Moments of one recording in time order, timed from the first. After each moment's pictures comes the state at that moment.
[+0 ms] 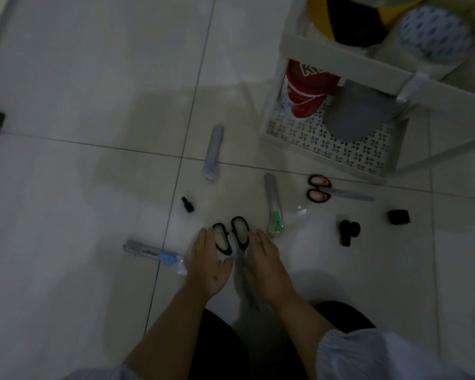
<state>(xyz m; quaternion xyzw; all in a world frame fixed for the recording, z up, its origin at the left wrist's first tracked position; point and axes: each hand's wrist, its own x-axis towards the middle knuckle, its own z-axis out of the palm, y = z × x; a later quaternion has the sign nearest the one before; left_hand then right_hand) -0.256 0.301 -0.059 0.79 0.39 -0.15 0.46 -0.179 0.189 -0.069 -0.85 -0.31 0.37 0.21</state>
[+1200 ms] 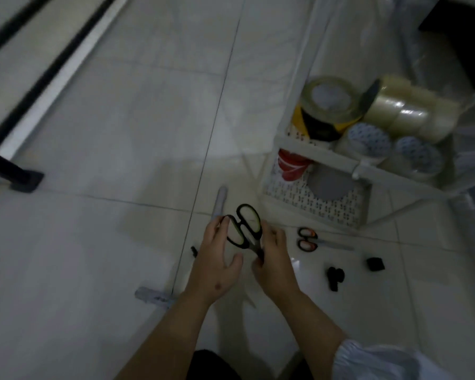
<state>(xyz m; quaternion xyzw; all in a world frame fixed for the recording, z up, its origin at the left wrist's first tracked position) -0.210 0.344 0.055 0.85 0.25 0.08 0.46 -0.130 0.237 0.037 -0.86 -0.28 0.22 0.37</state>
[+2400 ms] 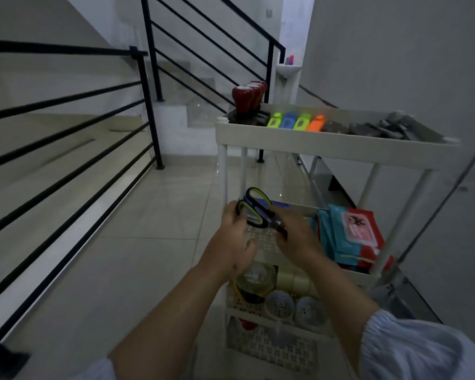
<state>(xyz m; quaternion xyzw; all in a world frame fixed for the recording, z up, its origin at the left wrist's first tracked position) -0.039 0.332 0.424 0.92 0.06 0.21 0.33 0.068 0.211 0.409 -0.86 -0.38 -0.07 0.33</state>
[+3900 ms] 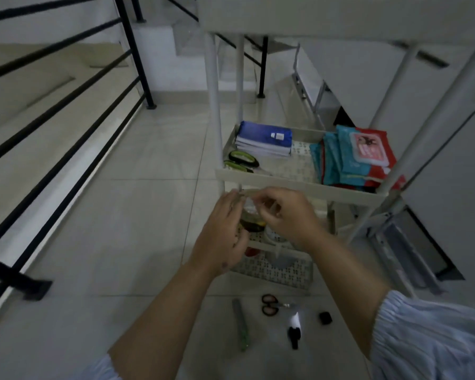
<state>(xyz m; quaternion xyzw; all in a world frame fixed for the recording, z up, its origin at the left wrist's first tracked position) -0.092 0.313 0.314 0.94 0.04 0.17 0.29 0.006 0.190 0.352 -0.82 -0.43 0.00 0.38</state>
